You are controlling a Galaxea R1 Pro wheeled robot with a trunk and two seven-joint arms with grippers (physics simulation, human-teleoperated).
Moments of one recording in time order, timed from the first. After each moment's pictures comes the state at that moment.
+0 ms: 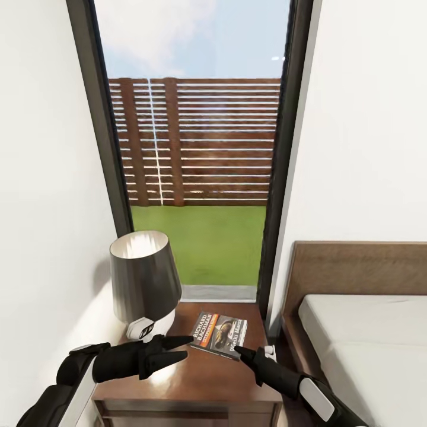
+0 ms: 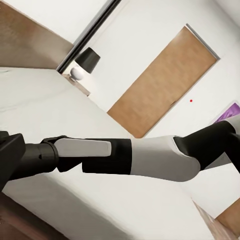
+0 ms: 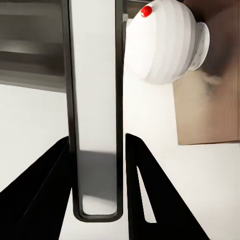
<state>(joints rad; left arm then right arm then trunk) -0.23 0.12 -0.04 -1.44 0.41 0.78 -1.37 -0.47 -0.08 0.25 -0.47 -1.07 0.61 0.78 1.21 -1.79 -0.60</state>
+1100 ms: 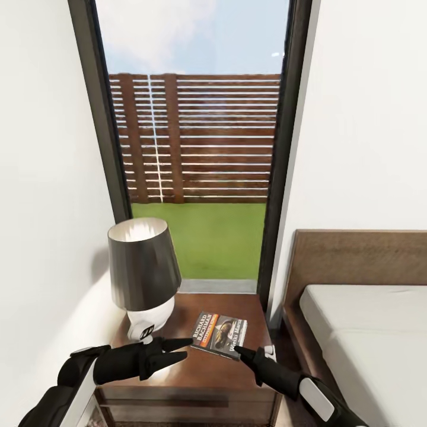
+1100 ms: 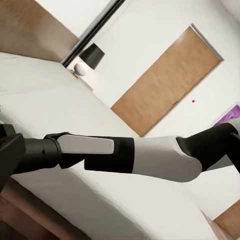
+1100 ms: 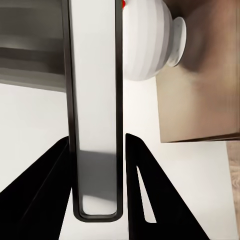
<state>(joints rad) -0.23 0.12 -0.04 -1.40 0.41 0.78 -1.37 -0.47 -0.08 0.25 -0.47 -1.07 0.61 0.78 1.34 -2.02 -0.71</state>
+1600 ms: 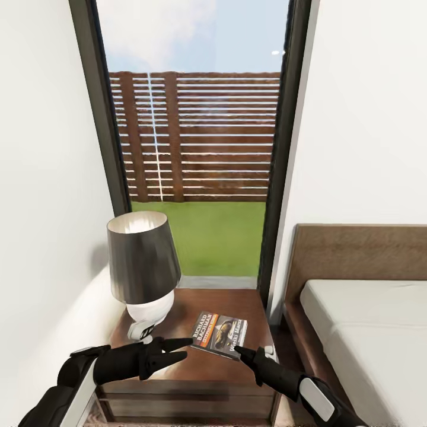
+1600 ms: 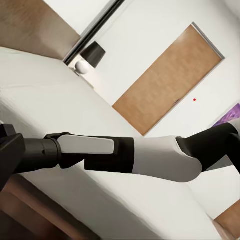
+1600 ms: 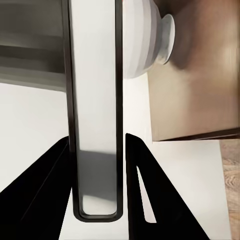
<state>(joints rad) -0.23 0.12 -0.04 -1.40 0.41 0.78 -1.37 -0.47 -0.08 0.25 -0.47 -1.07 0.61 0.78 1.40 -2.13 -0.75</state>
